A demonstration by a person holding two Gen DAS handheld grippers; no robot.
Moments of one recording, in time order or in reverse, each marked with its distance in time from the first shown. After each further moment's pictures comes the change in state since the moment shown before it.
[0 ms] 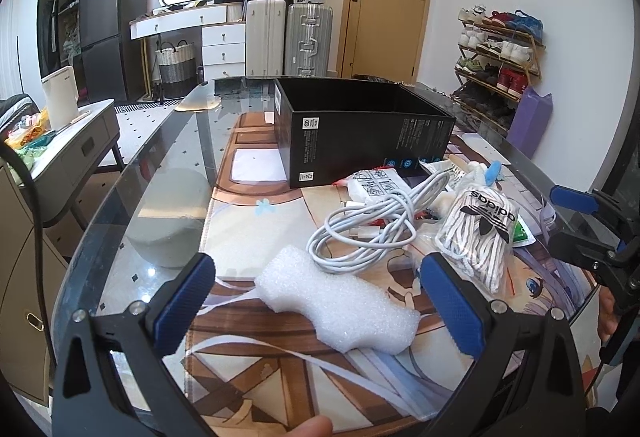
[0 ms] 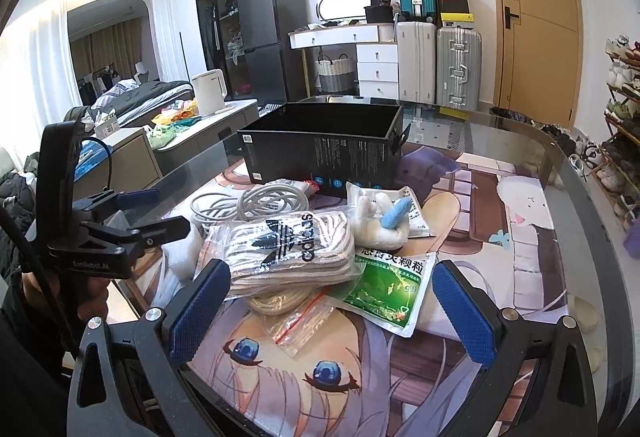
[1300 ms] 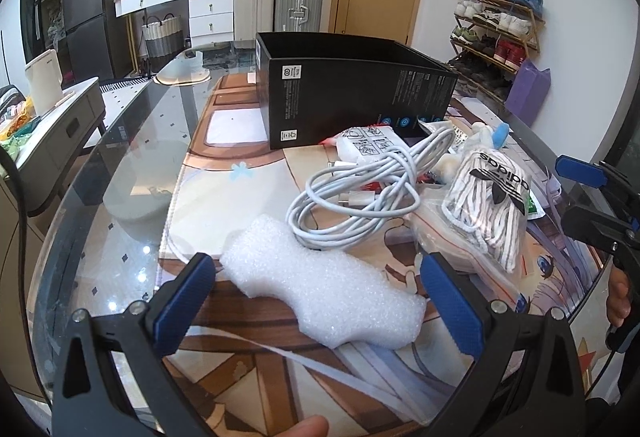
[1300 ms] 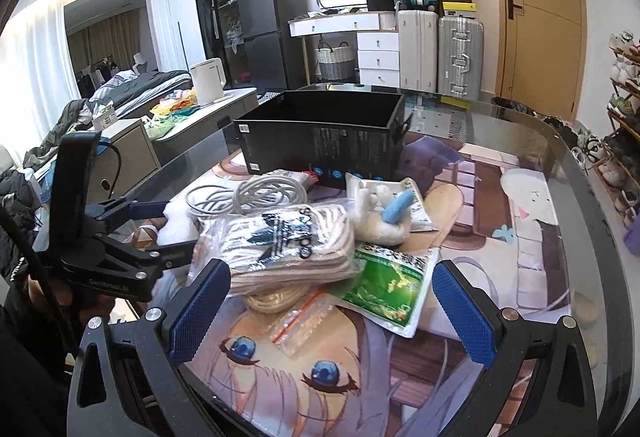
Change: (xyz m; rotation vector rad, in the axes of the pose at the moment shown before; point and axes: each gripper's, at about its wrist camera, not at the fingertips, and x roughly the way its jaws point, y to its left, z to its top) left arm 0.030 -0.007 -0.006 0.011 0.129 -0.028; right arm 0.009 0.002 0.005 -0.010 0.049 0.005
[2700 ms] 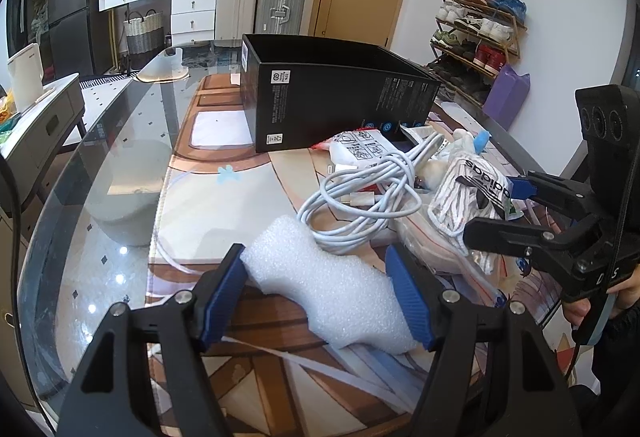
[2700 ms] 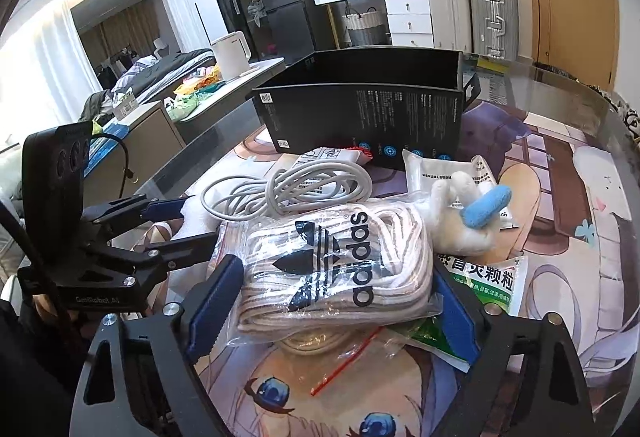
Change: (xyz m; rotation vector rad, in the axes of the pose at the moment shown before) left arm -0.006 0.009 -0.001 0.001 -0.001 -0.098; right arm 0.066 0.010 0.014 0.043 0.122 0.149
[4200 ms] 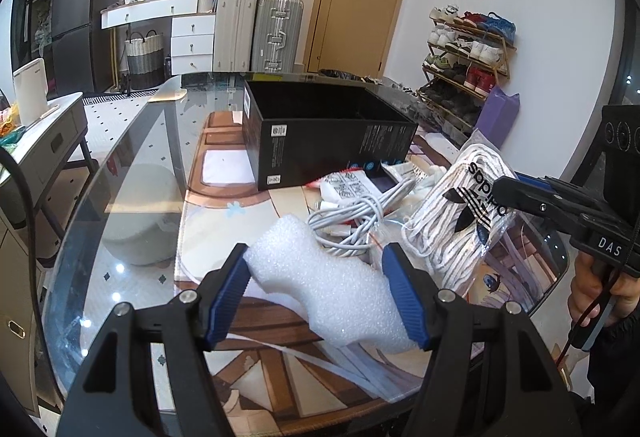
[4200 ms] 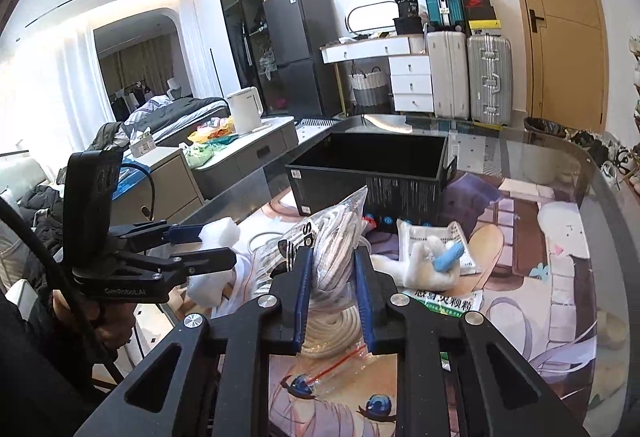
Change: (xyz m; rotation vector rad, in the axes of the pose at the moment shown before) left arm -0.044 -0.002 0.010 0.004 -0.091 -0.015; right arm -0.075 0.020 -0.004 -0.045 -0.228 -0.004
